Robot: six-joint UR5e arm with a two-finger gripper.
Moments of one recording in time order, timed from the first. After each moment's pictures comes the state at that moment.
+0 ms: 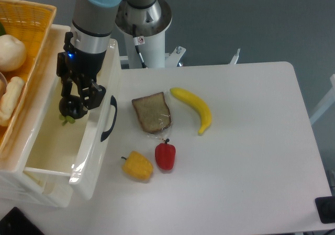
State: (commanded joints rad) arm 2.20 -1.61 -1.68 -1.15 1.15 1.00
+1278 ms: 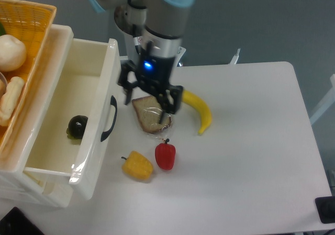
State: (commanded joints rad) arm 2.59 -1.75 -1.63 -1.13 1.21 0.96
